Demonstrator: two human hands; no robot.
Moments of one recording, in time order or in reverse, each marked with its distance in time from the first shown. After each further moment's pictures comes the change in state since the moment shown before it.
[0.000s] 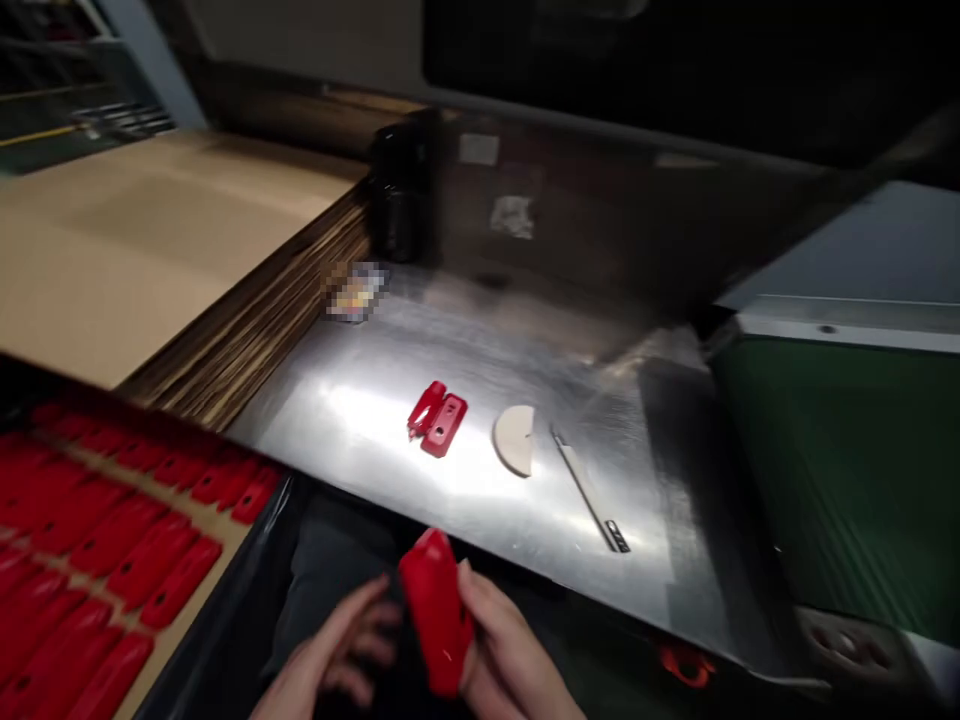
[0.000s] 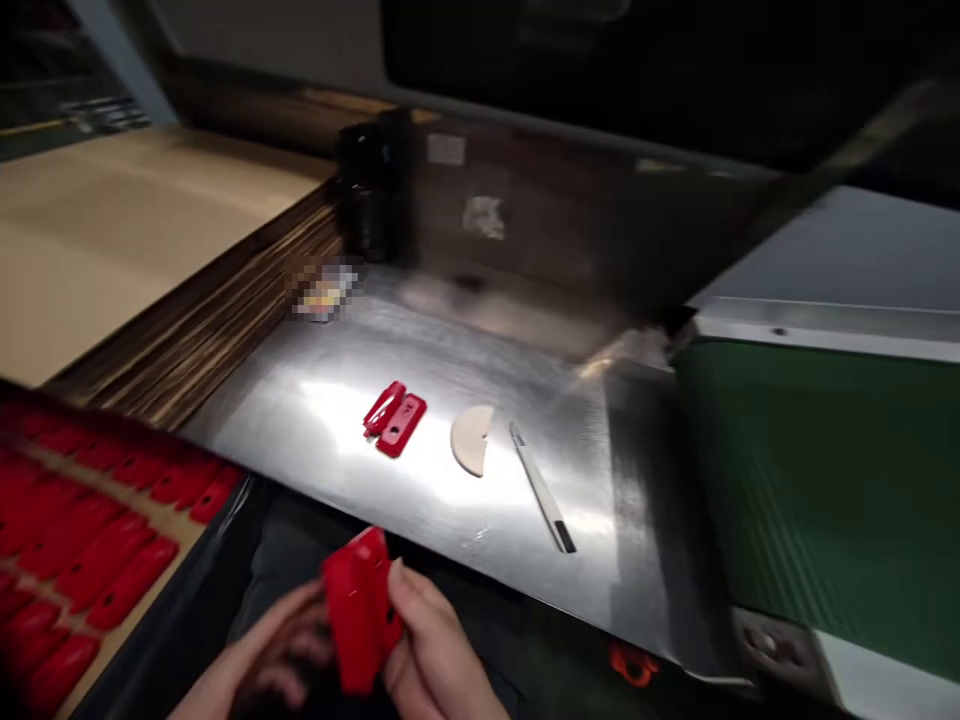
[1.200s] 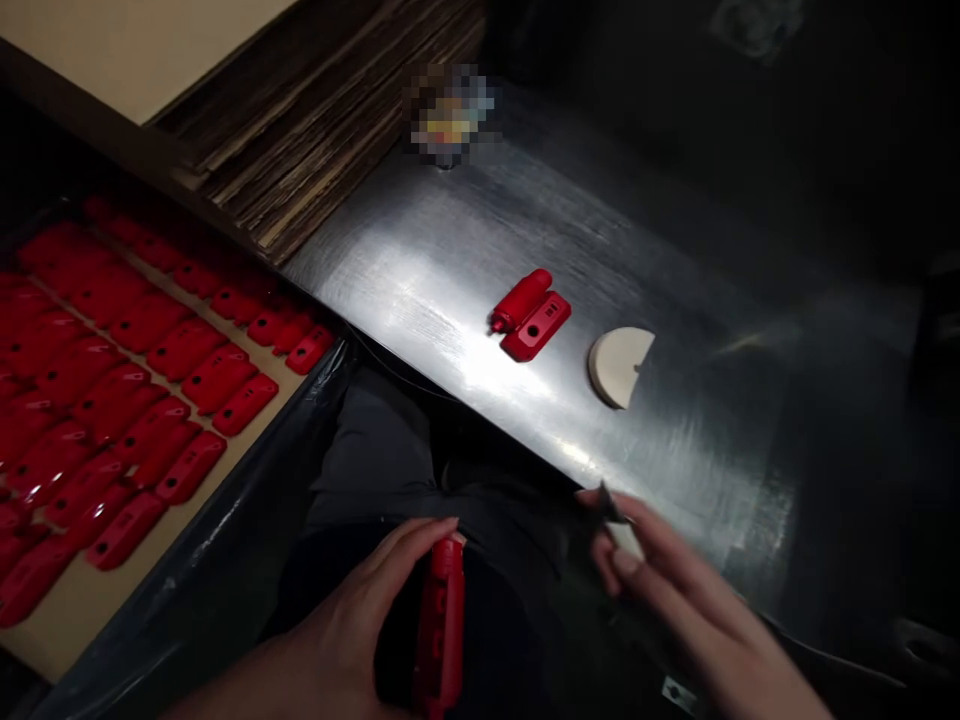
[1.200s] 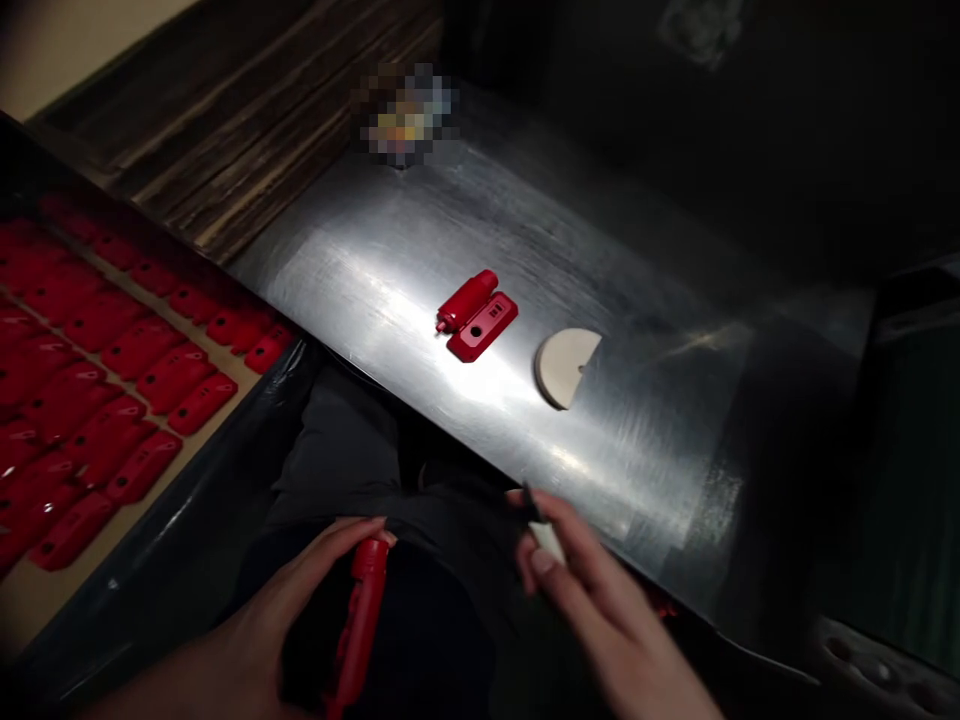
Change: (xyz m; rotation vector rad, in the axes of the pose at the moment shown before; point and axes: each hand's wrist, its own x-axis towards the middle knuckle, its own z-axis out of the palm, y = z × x) left_hand -0.078 -0.033 0.035 0.140 0.053 -0.043; right_hand -0.084 -0.082 -0.034 -1.259 0.376 -0.004
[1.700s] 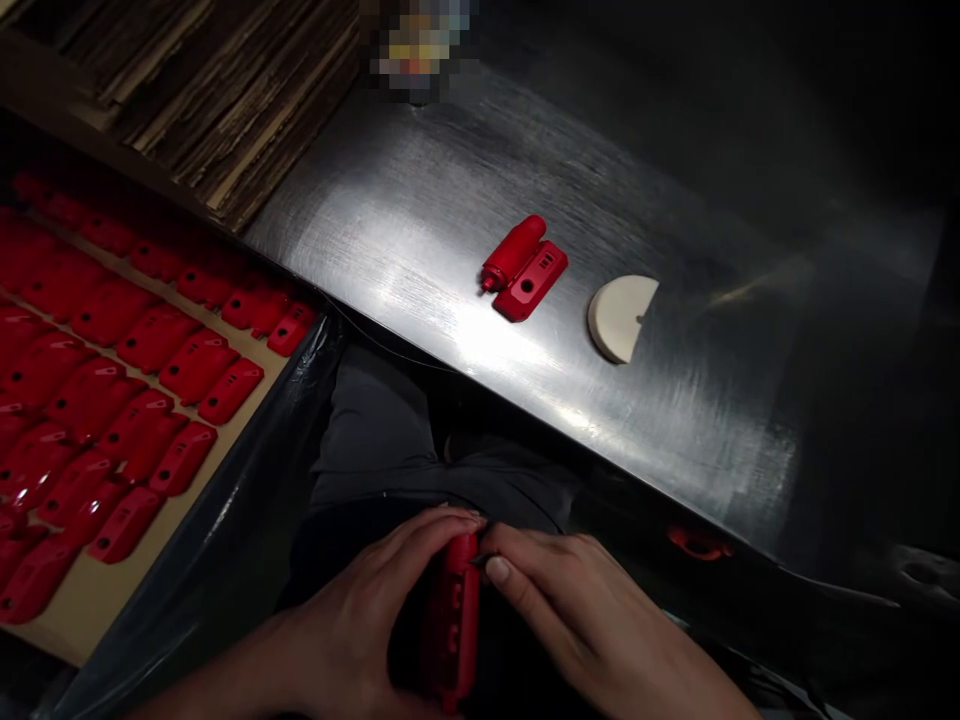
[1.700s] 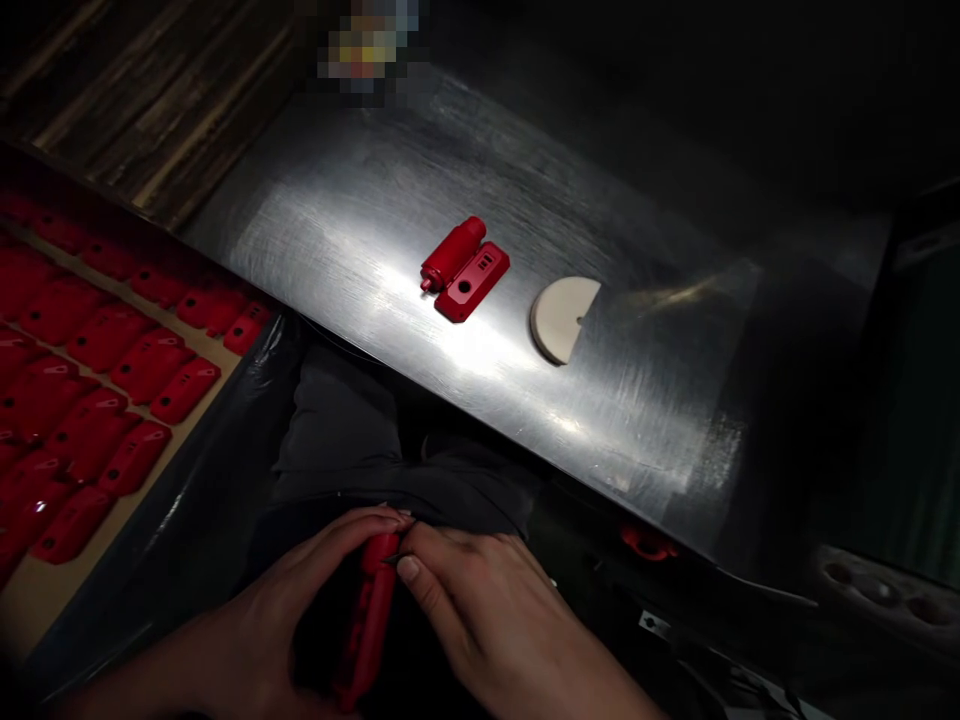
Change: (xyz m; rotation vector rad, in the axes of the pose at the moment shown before) left_hand 0.009 0.015 -0.003 0.060 -0.083 0.136; right_hand -0.008 -0.041 0.067 -0.356 -0.463 -0.309
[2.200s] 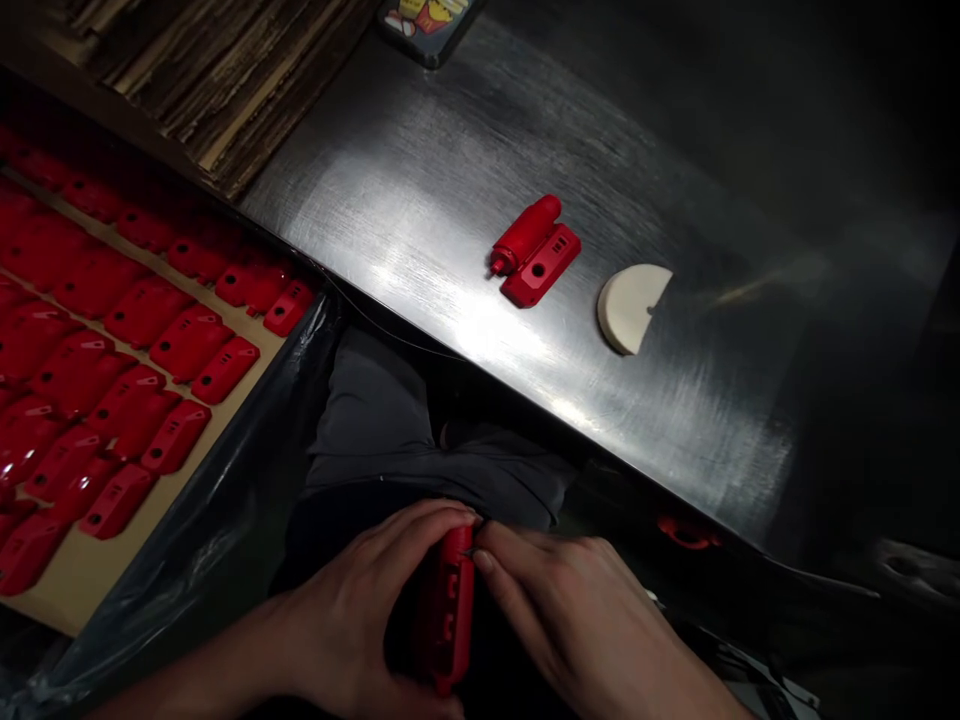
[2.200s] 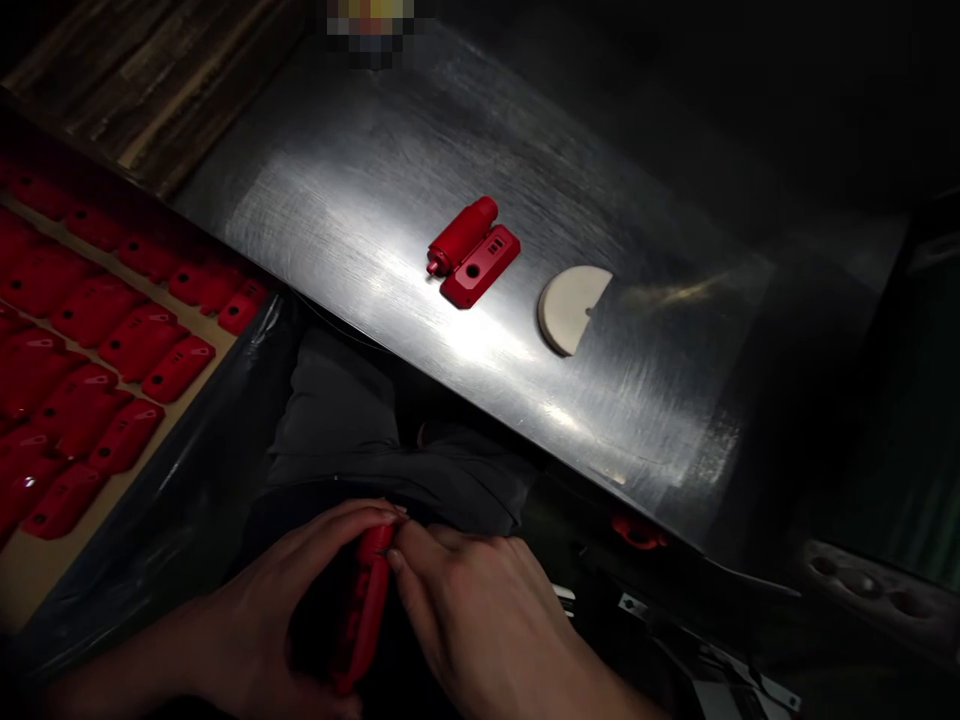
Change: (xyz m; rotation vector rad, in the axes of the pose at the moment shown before) left_hand -0.001 0.004 0.000 0.035 0.045 0.025; right_hand 0.005 -0.009 0.008 -0.254 -0.065 0.047
